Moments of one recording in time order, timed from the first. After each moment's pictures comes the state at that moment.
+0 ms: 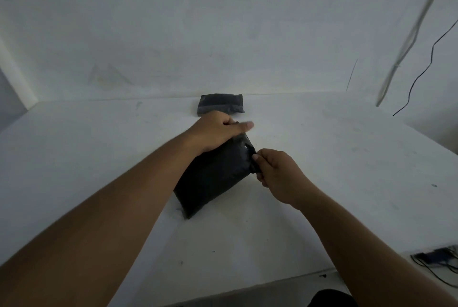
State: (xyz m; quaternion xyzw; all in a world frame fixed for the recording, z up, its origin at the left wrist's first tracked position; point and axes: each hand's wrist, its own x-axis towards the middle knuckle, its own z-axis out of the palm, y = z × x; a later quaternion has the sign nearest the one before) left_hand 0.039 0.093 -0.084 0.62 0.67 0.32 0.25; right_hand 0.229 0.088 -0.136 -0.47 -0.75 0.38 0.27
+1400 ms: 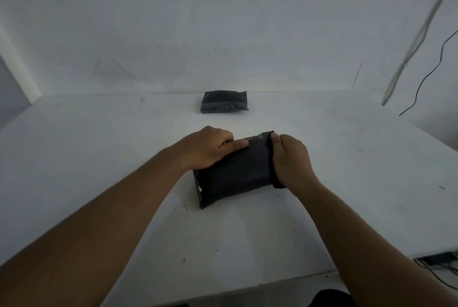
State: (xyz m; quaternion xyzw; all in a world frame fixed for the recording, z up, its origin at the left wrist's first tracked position) left_hand 0.018 0.078 -0.114 0.75 0.62 0.17 0.13; right_hand 0.223 0.109 -0.133 -0.57 -0.69 0.25 0.37
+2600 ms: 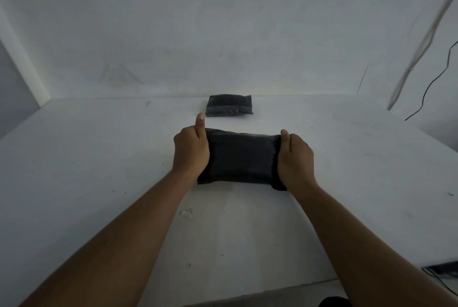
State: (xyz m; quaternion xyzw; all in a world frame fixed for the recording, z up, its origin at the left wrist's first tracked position) left_hand 0.019 0.069 -0.129 0.45 0.73 0.51 0.07; right_hand 0.215 0.118 -0.141 -0.58 -0.64 0.24 0.44
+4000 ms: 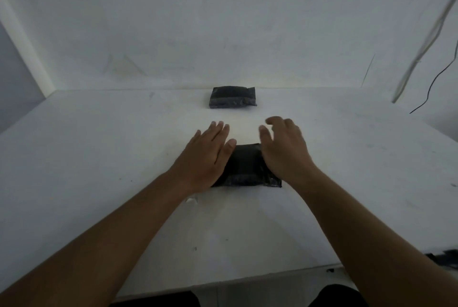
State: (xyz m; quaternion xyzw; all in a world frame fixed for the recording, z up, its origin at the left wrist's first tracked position) left_hand 0.018 0.029 -0.149 0.70 0.67 0.22 0.06; right_hand 0.197 0.087 -0.115 -0.53 -0.78 0.13 0.31
